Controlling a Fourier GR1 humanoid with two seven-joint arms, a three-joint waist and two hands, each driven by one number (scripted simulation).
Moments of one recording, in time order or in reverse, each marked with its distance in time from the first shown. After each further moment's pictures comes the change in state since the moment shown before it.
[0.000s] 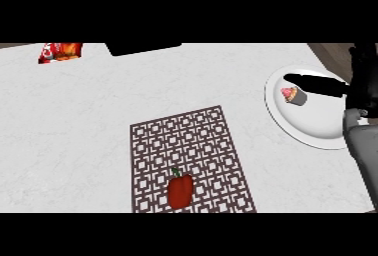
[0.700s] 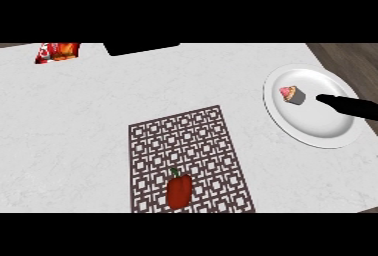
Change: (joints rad) left arm 0.006 -0.042 0.036 -0.007 -0.024 -0.031 -0.013; right arm 0.177 -0.087 -0.112 -0.025 -0.116 0.117 -0.144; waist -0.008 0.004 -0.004
